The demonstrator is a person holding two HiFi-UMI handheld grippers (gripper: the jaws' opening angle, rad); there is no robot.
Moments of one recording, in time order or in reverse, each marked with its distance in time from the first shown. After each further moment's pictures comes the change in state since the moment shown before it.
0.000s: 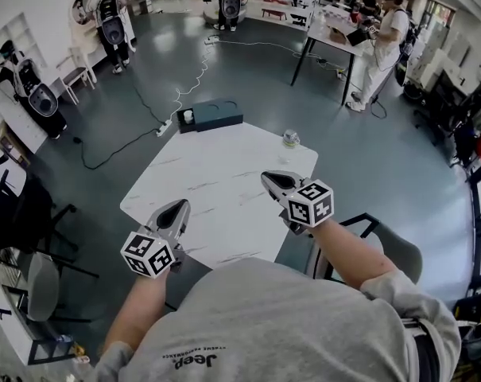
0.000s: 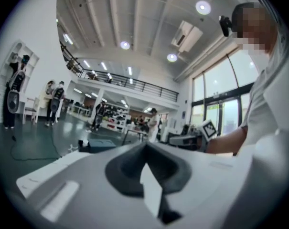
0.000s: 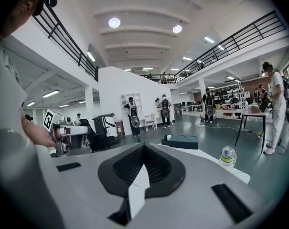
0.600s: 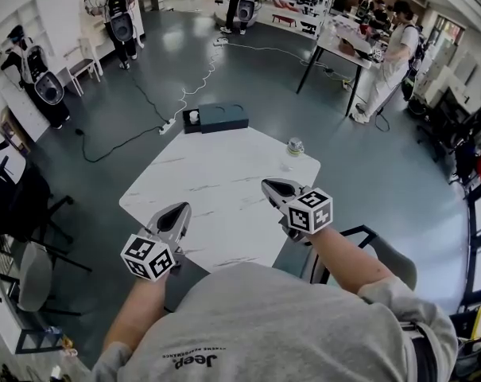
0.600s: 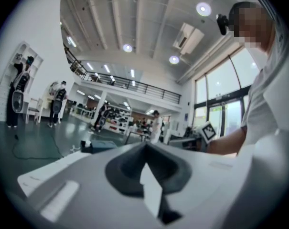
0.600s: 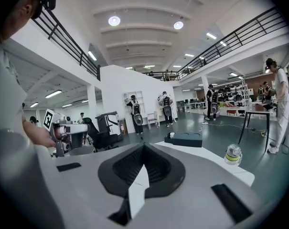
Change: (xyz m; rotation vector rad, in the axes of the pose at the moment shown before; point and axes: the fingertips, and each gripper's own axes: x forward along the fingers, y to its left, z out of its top) left arm -0.007 0.003 0.000 -0.013 -0.031 0.030; right arm 0.011 0.005 -0.006 0.004 0.028 0.037
